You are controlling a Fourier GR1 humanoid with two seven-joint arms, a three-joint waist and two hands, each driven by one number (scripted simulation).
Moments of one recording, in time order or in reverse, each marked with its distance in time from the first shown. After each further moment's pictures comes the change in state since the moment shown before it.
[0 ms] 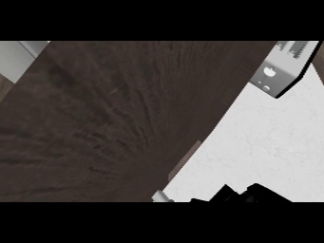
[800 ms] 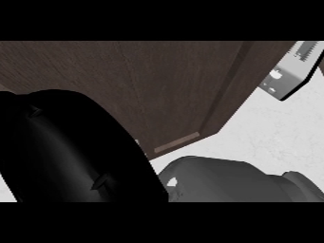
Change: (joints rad) left arm 0.177 0.211 0.412 0.097 0.288 -0.421 -0.020; right arm -0.439 0.049 0.200 0.617 0.108 -0.277 -0.242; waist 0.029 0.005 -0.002
